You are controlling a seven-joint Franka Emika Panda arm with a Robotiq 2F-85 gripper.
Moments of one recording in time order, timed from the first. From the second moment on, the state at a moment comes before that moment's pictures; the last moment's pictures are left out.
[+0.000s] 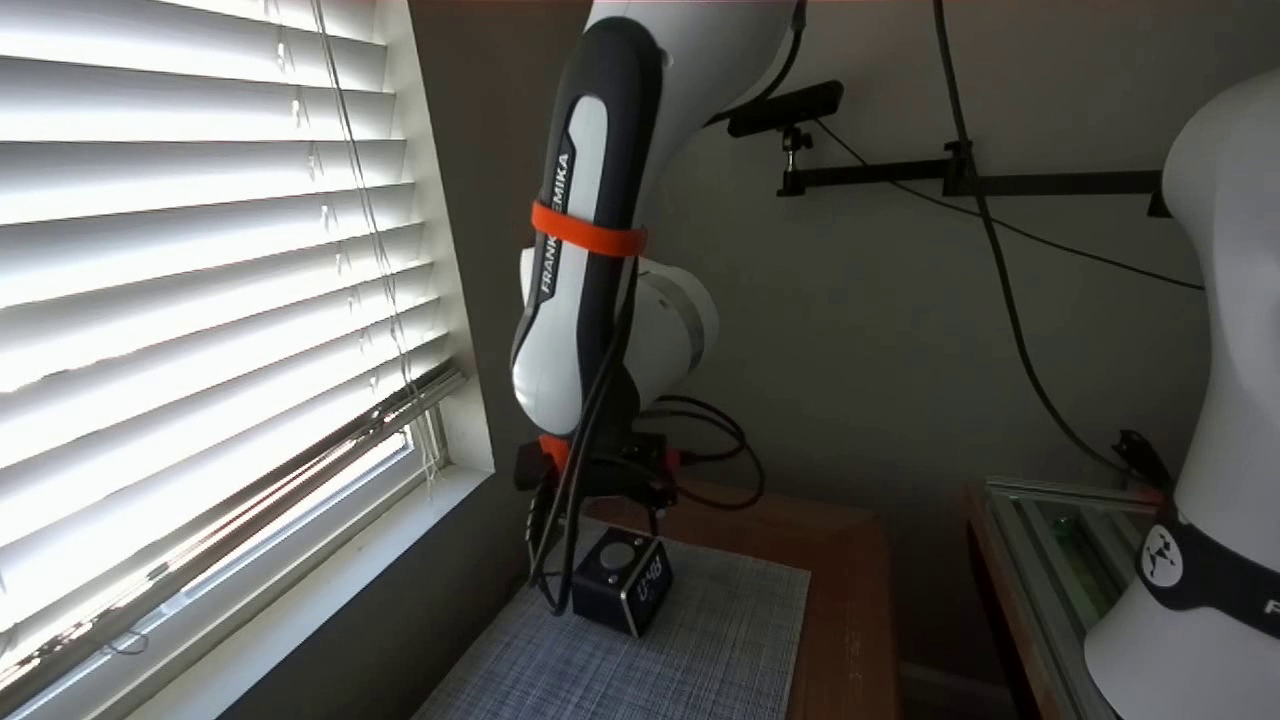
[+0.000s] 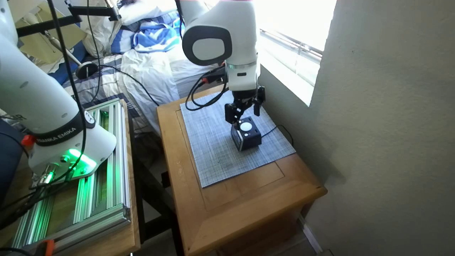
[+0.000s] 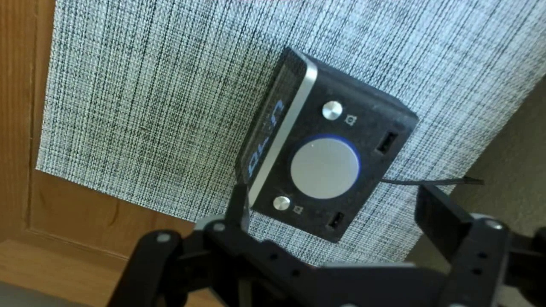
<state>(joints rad) 0.21 0.49 -0.34 -2.40 0.24 2.86 0.95</state>
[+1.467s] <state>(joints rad) -0.05 0.04 -0.19 -2.43 0.04 2.27 0.19</state>
